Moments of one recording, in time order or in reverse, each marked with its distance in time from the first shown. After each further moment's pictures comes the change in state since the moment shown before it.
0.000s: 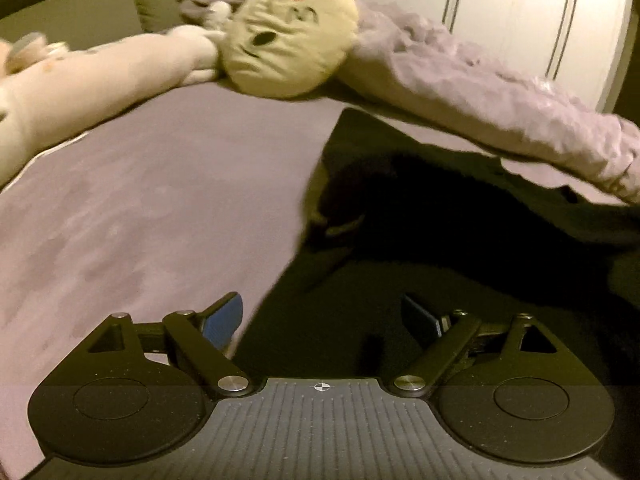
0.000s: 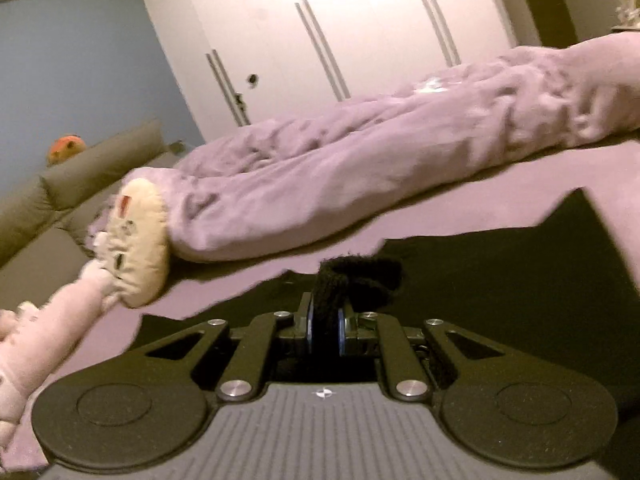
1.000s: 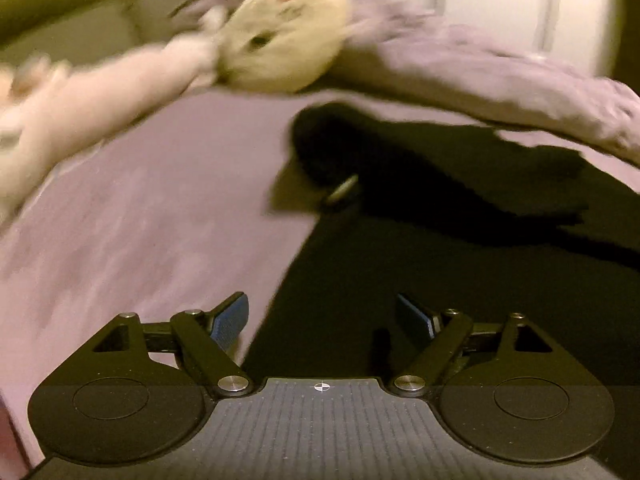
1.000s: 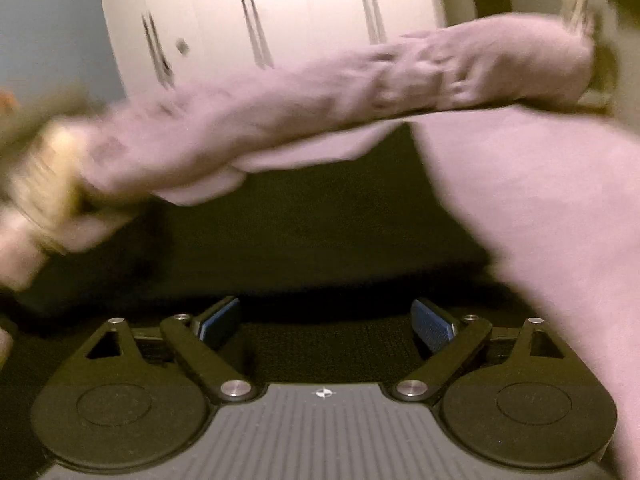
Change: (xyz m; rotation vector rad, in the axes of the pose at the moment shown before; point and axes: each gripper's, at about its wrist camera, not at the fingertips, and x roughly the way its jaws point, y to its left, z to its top) left arm -0.033 0.016 -0.035 0.052 0.028 0.041; right arm -0.054 -0.073 -0.059 0.000 0.055 -0.172
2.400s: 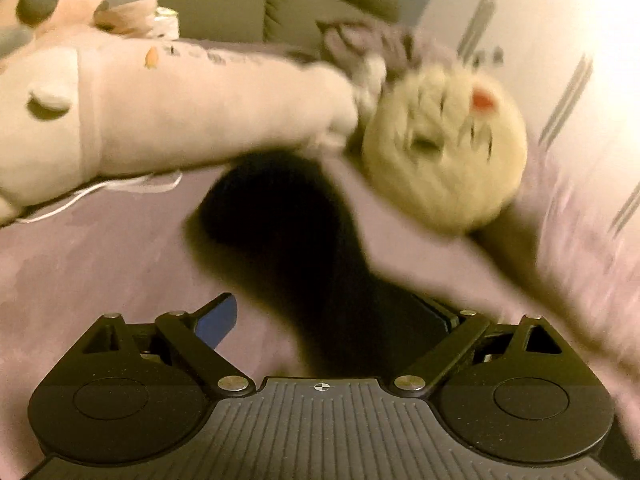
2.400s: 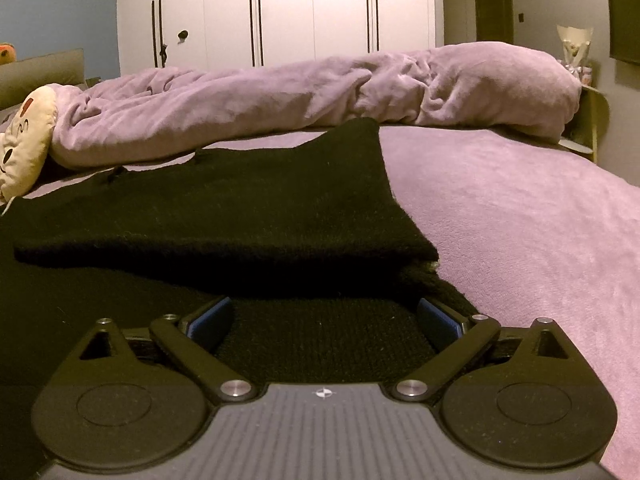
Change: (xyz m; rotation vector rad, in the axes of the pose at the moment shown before) left arm 0.063 0.168 0.149 -0.496 -0.168 -0.003; right arm 0.014 -0.045 -0.029 -0.198 -0.047 -0.166
